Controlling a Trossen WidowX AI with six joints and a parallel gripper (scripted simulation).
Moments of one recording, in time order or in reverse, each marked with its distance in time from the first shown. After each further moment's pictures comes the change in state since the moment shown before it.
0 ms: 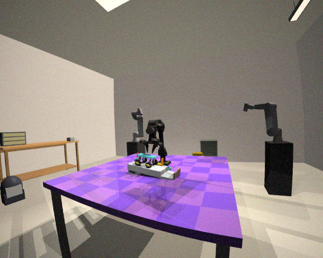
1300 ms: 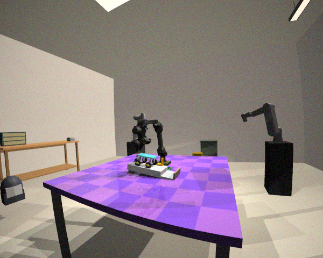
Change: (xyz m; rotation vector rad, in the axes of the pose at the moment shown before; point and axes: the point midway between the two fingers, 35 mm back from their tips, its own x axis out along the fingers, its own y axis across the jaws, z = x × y) arm 0.007 -0.079 -0.082 -0.824 0.169 0.045
